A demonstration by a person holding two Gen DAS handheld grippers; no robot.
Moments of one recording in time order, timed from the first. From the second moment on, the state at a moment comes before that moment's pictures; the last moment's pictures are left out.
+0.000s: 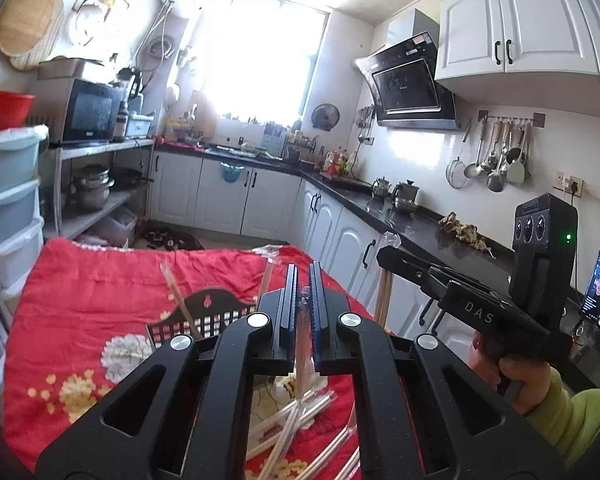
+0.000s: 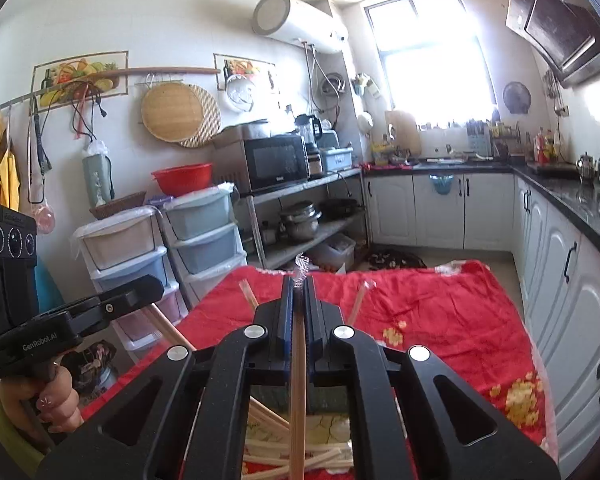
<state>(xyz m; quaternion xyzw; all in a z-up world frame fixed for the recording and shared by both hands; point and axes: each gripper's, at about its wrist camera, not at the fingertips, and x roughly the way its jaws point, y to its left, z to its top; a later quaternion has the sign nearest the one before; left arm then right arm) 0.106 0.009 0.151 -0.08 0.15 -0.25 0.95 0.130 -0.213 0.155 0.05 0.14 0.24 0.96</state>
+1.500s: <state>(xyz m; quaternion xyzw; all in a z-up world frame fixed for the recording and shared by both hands) 0.151 0.067 0.196 -0.12 0.09 -0.16 0.98 0.203 -0.187 0.216 0.06 0.03 0.24 0.97</state>
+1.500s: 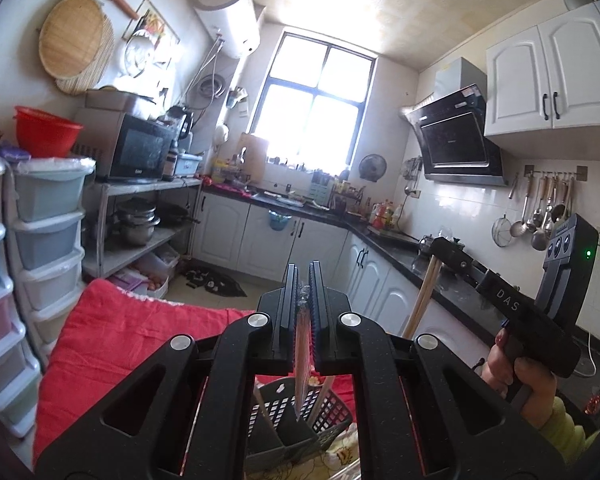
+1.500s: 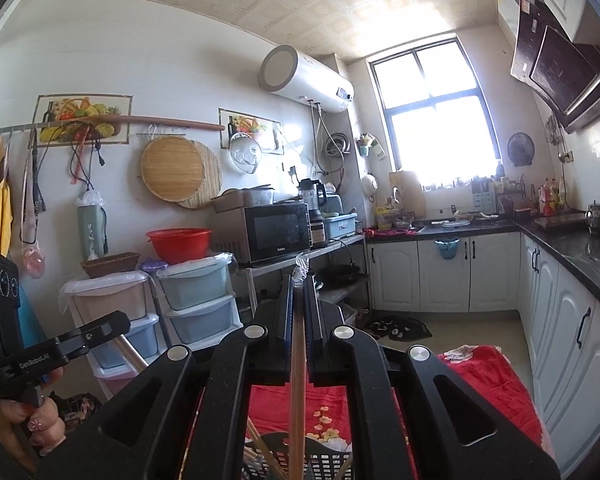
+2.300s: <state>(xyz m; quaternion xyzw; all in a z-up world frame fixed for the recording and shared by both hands) 0.178 0.053 0.140 -0.14 0.13 -0.17 0.97 0.240 -0.182 0.139 0.05 0.04 0.19 0.98</state>
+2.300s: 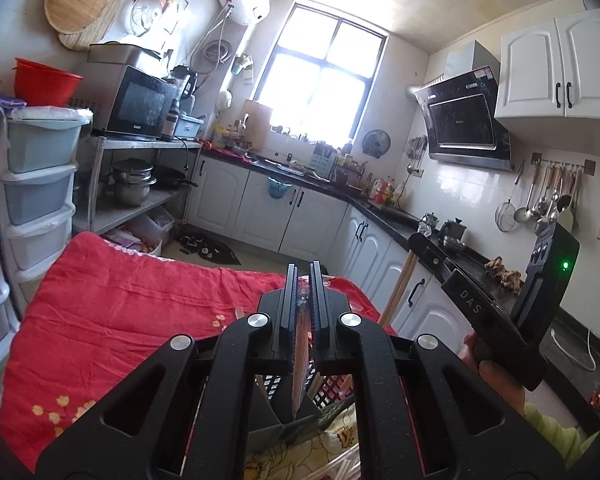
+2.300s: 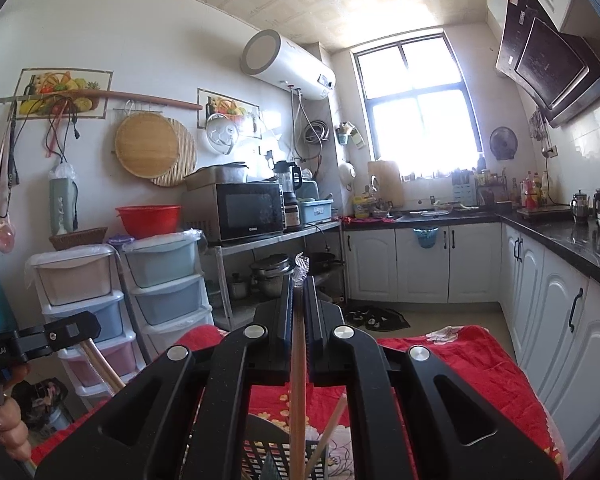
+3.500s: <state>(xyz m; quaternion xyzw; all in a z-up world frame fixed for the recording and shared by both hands) 0.161 0.050 0.112 -0.15 0.13 -0.13 0.97 0.206 -0.208 0.107 0.05 0.10 0.18 0.98</state>
